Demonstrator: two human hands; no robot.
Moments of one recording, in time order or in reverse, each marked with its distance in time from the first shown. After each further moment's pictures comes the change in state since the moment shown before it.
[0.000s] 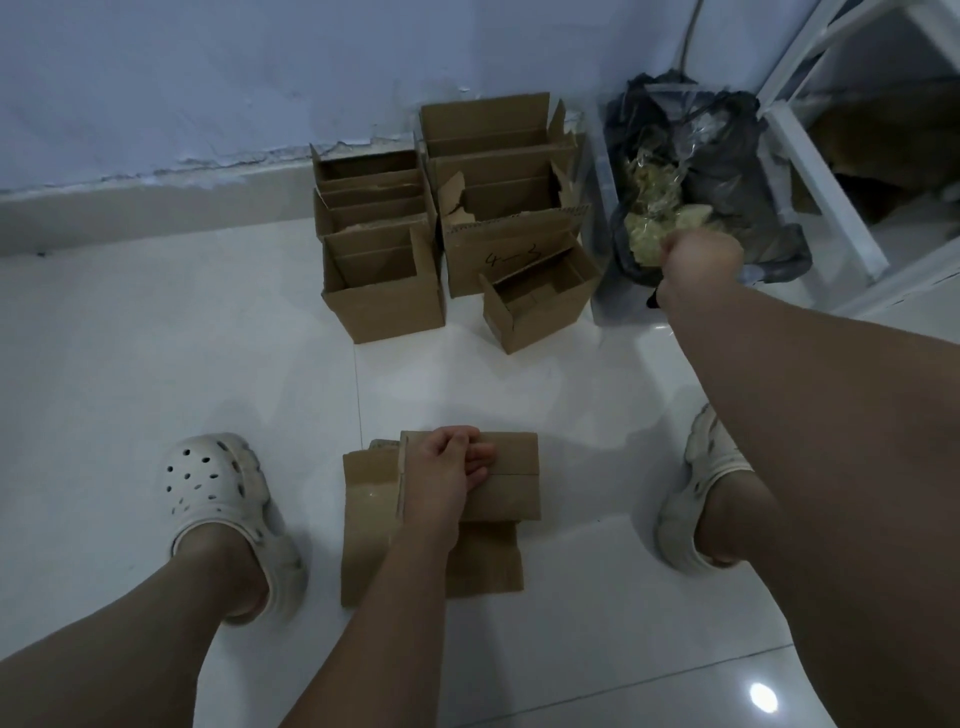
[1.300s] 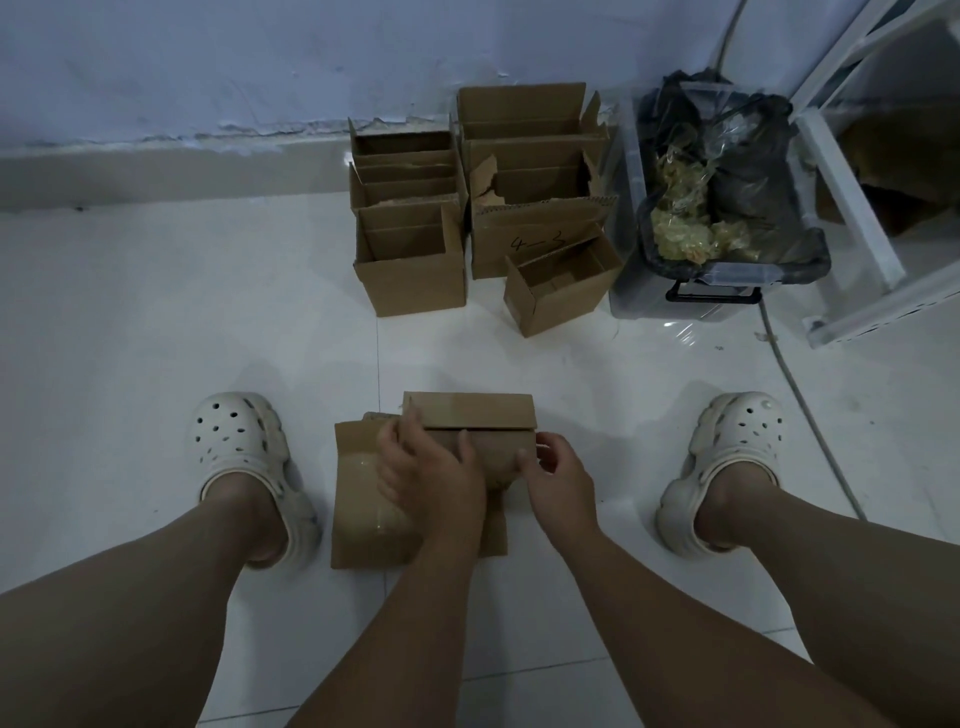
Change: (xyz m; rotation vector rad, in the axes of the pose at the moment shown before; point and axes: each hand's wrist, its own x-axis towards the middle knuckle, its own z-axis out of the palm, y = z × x) left_hand -0.021 -0.034 -0.011 0.745 0.574 0.321; right_hand -0.195 0.192 -0.022 -0.552 -0.408 -0.011
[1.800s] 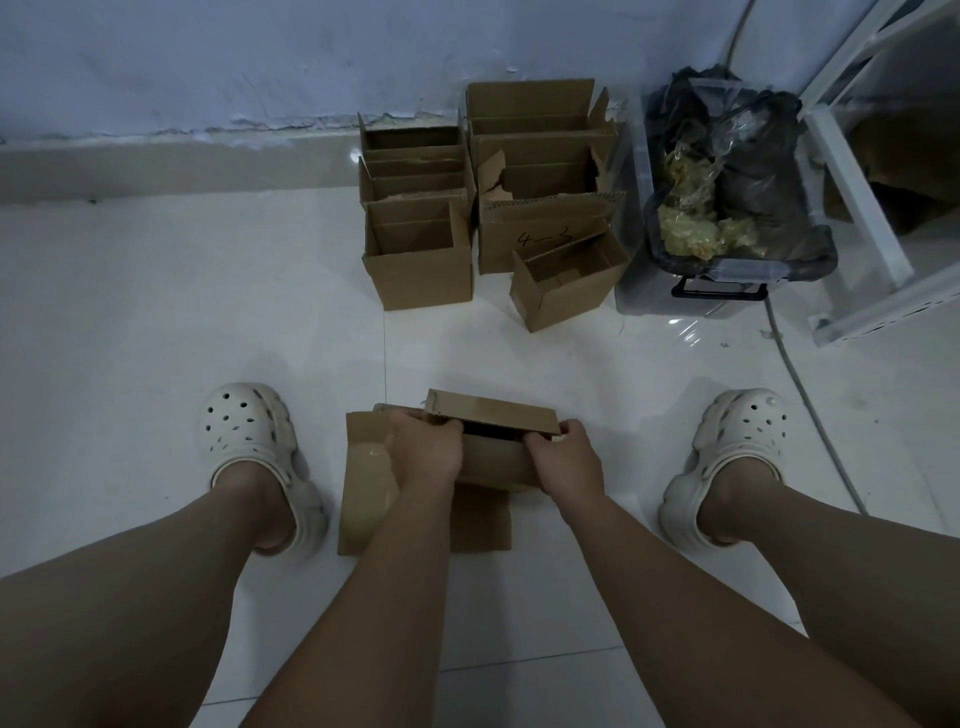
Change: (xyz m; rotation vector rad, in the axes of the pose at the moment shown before) left_hand 0.040 0.006 -0.016 -0.315 -0.316 -0.395; right_hand 0.015 -0.017 -0.005 -0.119 -0.013 0.178
